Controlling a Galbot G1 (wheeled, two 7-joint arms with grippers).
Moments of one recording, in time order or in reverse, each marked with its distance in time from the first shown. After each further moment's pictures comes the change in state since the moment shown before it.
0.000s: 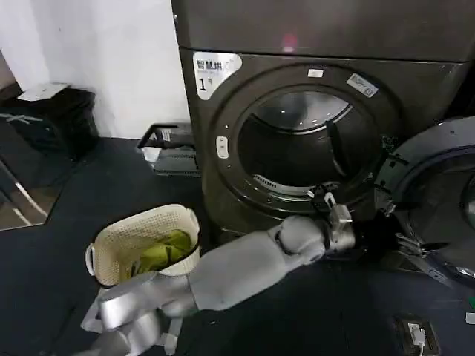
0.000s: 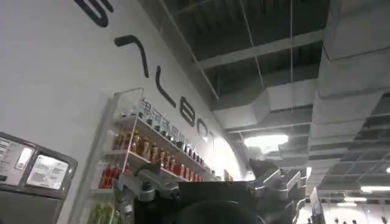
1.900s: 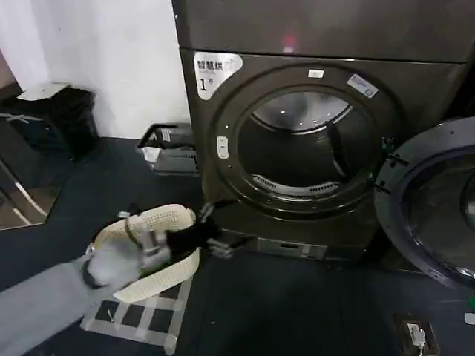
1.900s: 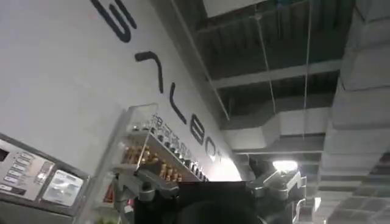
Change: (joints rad) left arm 0.238 1.120 -0.192 -0.616 0.103 -0.006 -0.039; right arm 0.048 -0.060 0.003 0.096 -0.116 -0.056 0.016
